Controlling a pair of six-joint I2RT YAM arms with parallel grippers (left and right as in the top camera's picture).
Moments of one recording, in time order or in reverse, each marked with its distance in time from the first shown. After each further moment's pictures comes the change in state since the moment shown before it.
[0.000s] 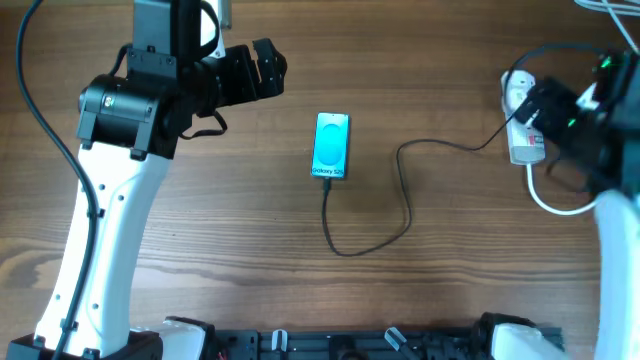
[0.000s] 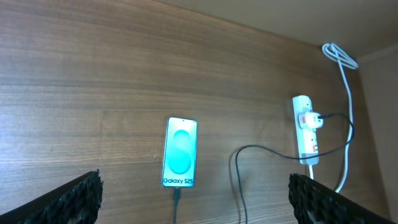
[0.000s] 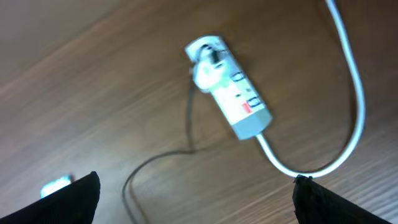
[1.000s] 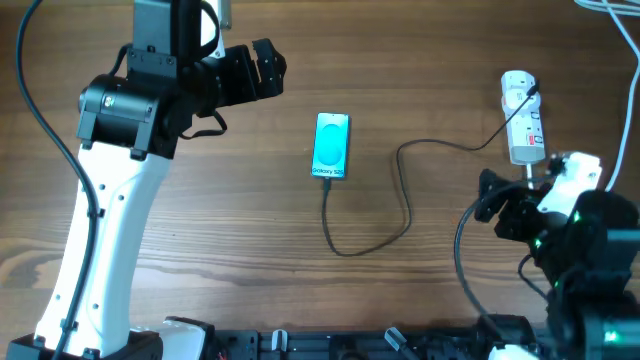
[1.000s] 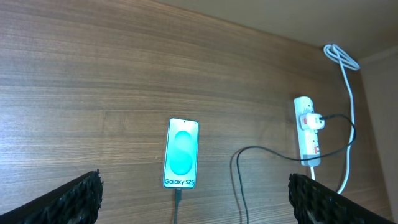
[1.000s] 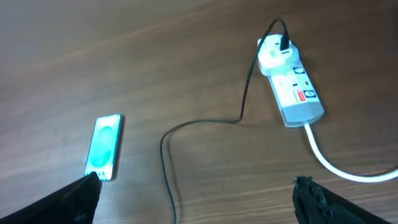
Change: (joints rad) left arm 0.000 0.000 0.000 0.000 -0.006 0.000; right arm 0.089 -0.624 -0.478 0.154 -0.175 -0.159
